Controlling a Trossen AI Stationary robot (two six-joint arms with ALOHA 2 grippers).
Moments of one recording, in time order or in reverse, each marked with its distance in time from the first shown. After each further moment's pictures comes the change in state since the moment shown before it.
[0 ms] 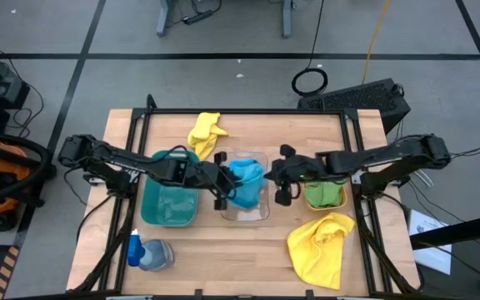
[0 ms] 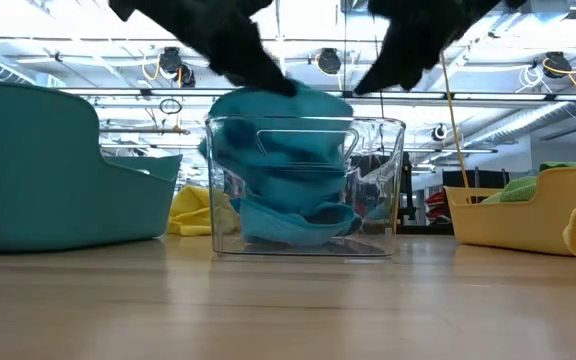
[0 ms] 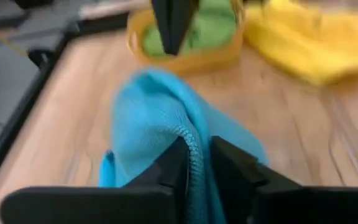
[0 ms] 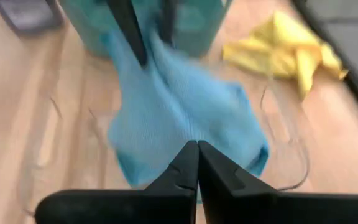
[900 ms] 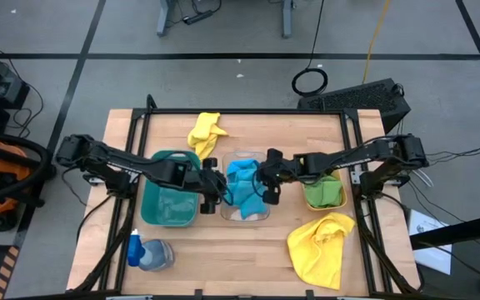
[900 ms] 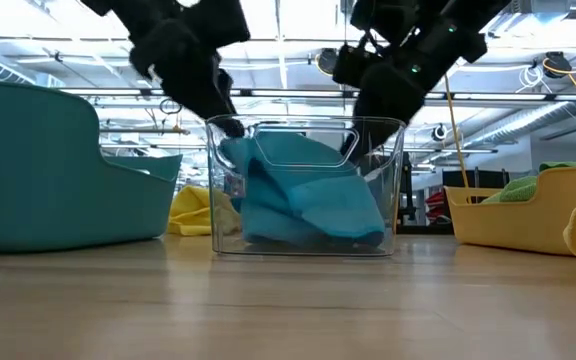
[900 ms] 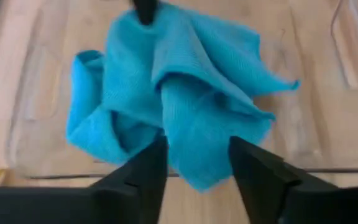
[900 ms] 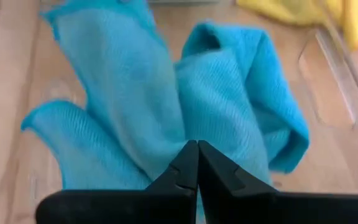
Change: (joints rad) left arm -0.033 -0.031 -0.002 -0.351 0.004 -0.059; right arm -0.097 0.263 0.000 0.109 -0.089 -0.045
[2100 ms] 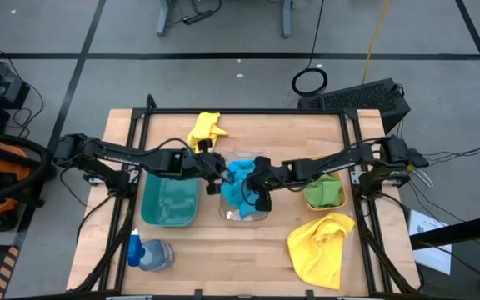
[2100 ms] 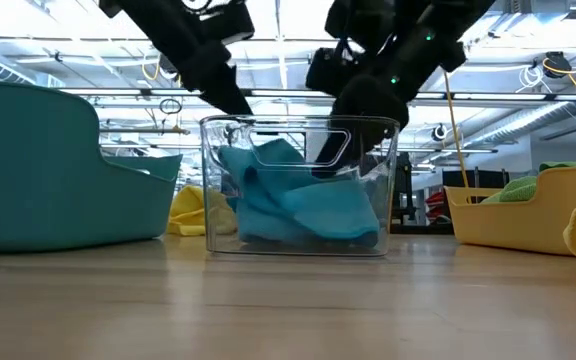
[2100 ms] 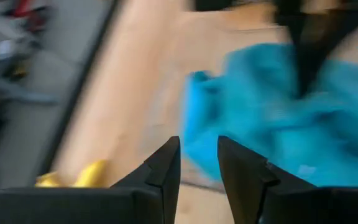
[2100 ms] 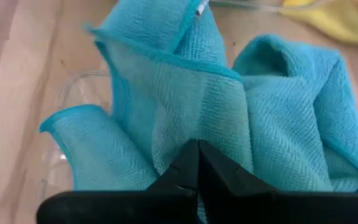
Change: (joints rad) left arm 0.111 -0.054 0.001 0.057 -0.200 0.042; right arm 0.033 0.158 0.087 0.039 -0.017 -0.090
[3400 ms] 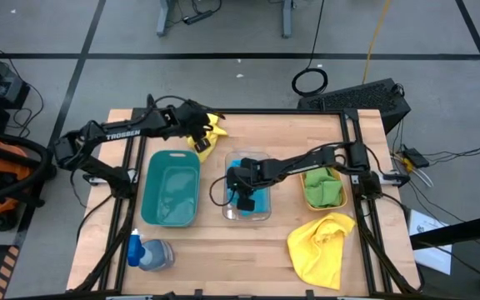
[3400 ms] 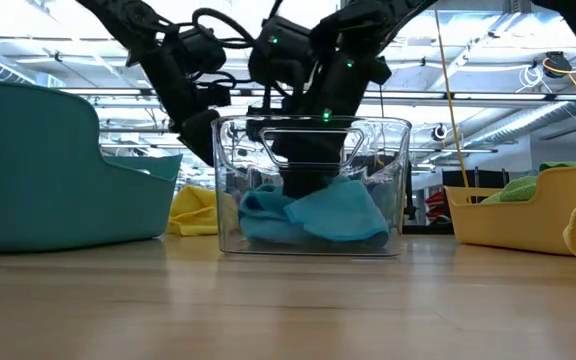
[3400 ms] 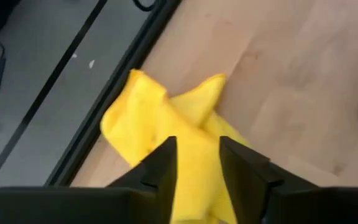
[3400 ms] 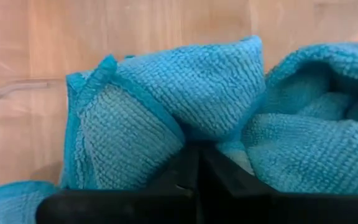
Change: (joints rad) left arm 0.571 0.000 0.000 -0.150 0.237 0.071; right arm -0.024 0.342 0.428 -0.365 -0.009 0.096
